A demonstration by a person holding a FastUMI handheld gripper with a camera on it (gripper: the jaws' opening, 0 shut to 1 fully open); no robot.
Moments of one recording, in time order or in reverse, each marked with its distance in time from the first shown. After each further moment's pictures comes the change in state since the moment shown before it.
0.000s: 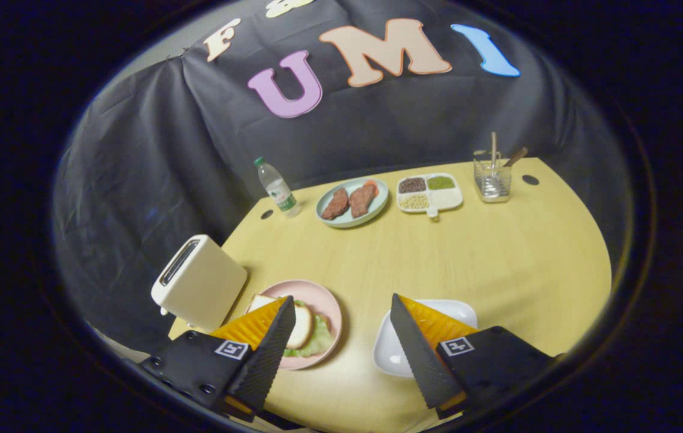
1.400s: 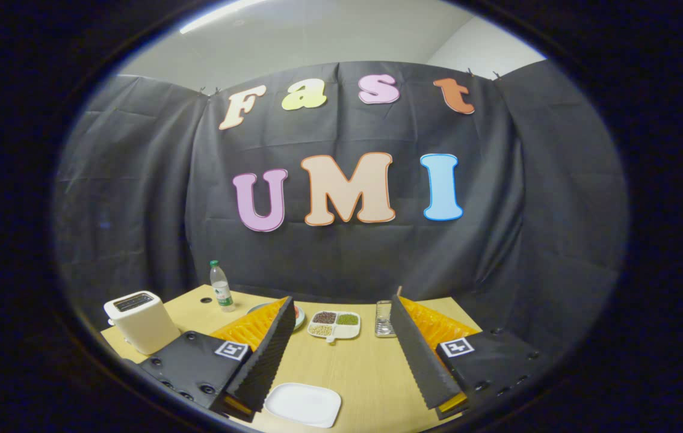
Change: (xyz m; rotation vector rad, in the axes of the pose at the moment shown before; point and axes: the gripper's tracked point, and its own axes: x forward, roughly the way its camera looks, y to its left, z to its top) arm -0.148 -0.082 0.148 -0.231 -0.613 -0.229
